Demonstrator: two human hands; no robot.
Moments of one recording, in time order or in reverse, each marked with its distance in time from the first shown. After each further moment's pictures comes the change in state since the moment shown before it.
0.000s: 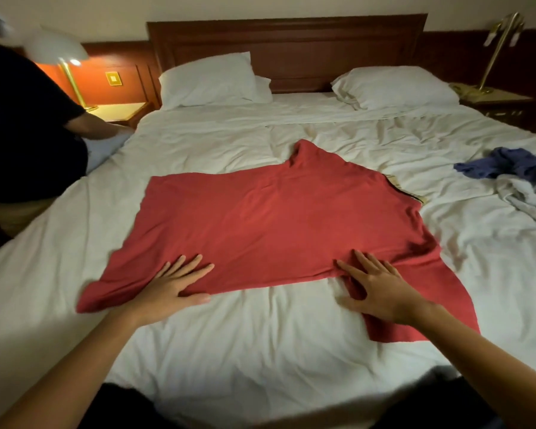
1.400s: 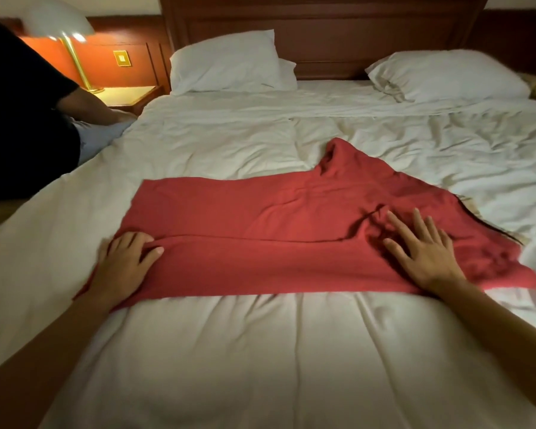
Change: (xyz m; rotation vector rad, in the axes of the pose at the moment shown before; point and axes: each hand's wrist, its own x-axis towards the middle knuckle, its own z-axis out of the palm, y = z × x) left_hand 0.151 -0.132 -0.037 0.124 0.571 -0.399; right_hand 0.242 0.086 -0.004 0.123 0.380 0.224
